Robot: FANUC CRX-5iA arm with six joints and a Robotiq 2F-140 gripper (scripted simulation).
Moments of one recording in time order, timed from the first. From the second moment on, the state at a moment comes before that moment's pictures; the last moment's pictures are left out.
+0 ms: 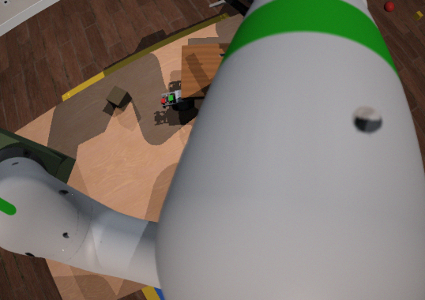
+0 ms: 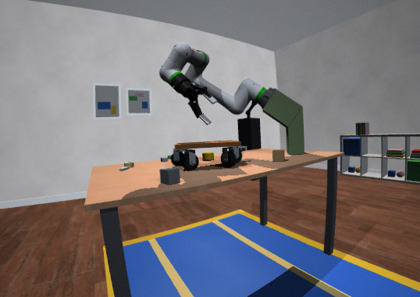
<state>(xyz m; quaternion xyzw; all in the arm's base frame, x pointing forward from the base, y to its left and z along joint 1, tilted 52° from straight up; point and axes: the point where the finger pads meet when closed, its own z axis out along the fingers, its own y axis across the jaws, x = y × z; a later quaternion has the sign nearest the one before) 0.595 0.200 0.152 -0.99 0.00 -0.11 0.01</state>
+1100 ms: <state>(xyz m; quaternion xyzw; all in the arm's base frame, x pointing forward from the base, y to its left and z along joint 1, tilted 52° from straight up) 0.448 0.110 0.052 -0.78 -0.48 -0.04 -0.40</state>
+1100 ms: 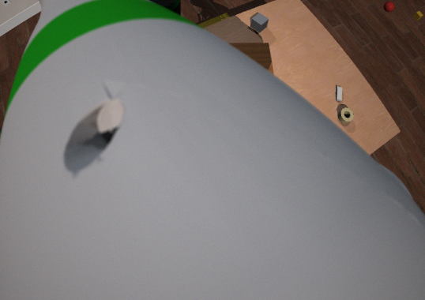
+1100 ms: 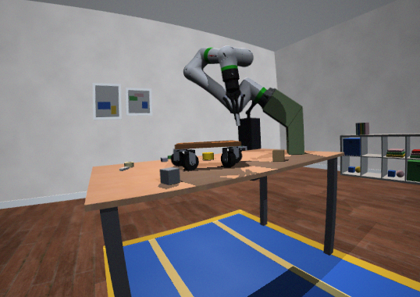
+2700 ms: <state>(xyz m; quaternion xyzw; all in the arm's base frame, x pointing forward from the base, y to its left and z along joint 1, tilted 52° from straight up) 0.451 0.091 0.034 -0.91 0.01 -0.28 -0.31</state>
